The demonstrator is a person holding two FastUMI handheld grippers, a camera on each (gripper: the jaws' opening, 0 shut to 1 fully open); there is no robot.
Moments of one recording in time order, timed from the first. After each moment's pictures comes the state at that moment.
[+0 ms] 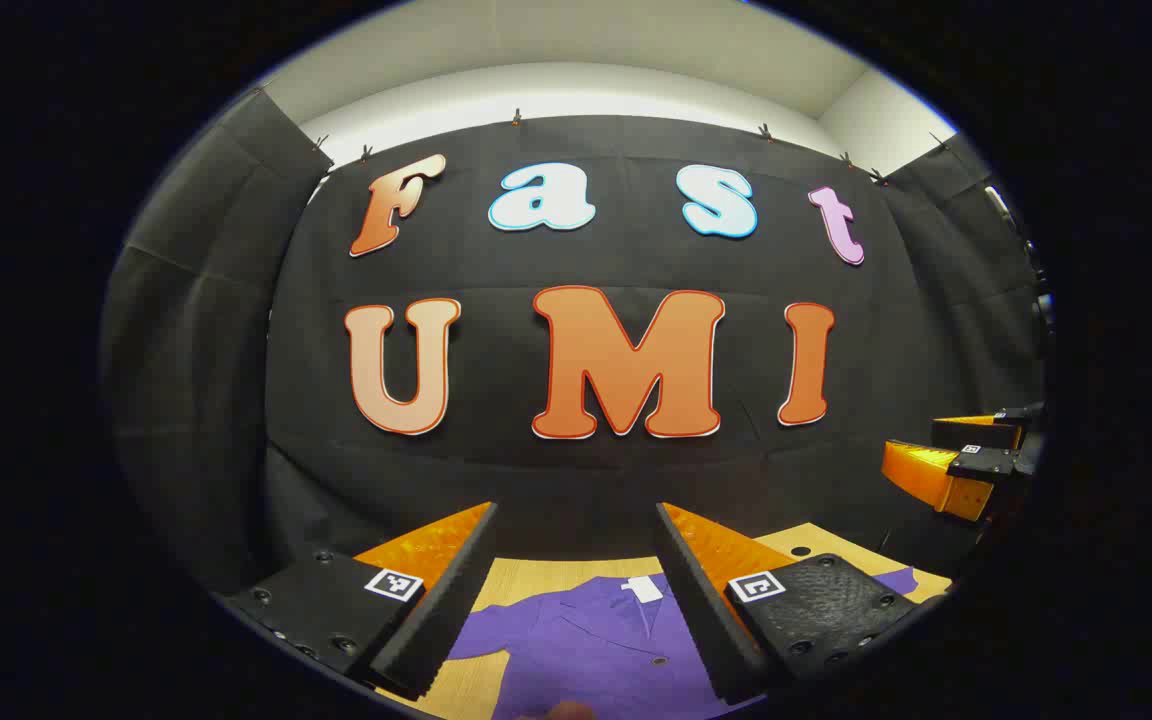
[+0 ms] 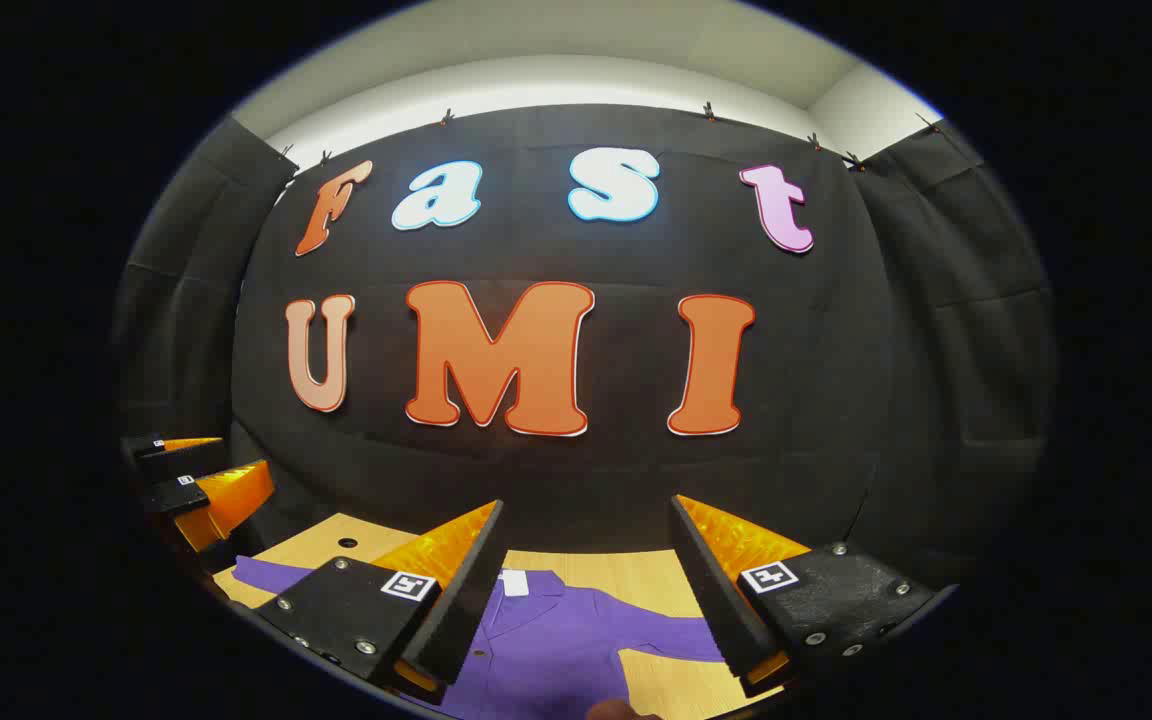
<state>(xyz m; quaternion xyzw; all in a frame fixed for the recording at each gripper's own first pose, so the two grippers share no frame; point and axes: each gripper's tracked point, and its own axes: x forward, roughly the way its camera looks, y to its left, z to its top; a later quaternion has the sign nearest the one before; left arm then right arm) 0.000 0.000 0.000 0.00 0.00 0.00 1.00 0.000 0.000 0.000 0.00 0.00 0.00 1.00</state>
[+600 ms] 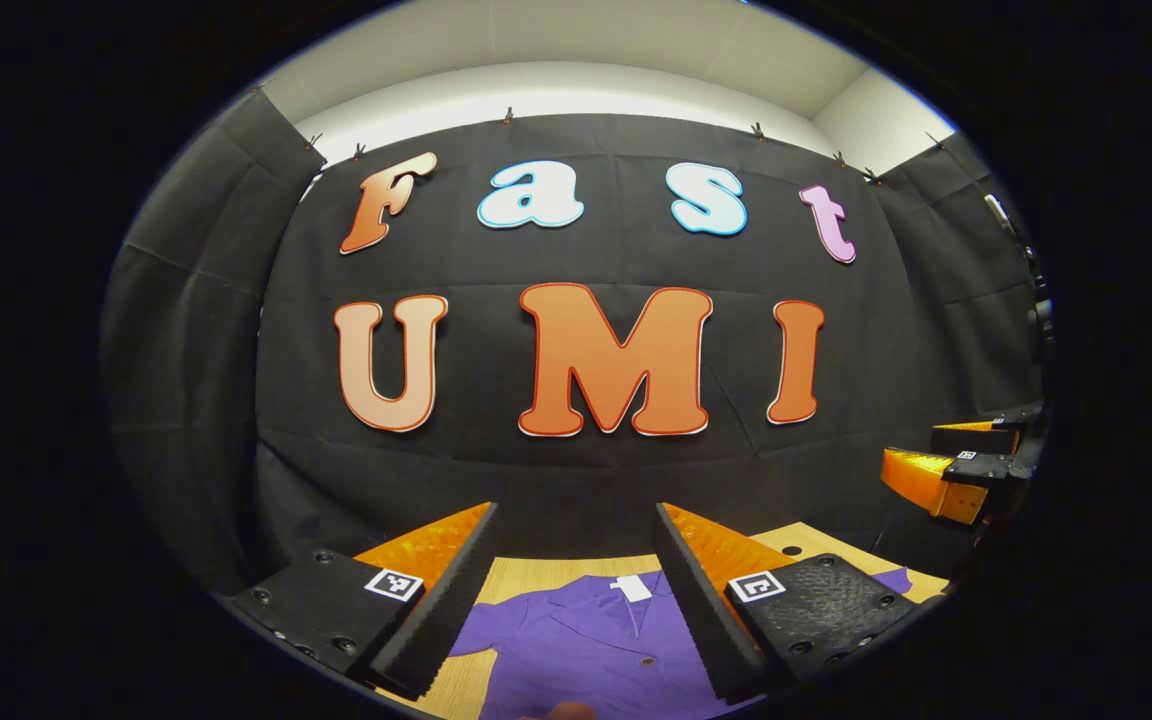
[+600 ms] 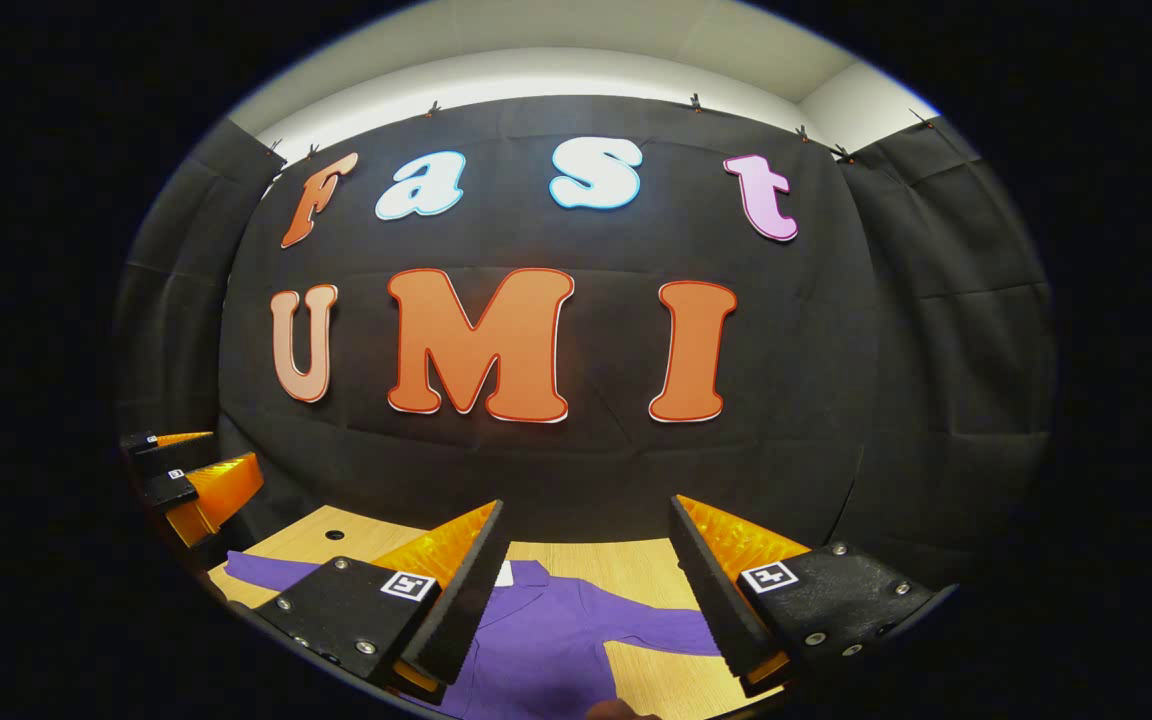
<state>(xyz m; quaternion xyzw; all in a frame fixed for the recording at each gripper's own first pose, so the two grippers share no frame) 0.000 -0.013 -0.003 0.00 0.00 -0.01 1.00 0.000 -0.017 -0.011 0.00 0.02 -0.02 1.00</state>
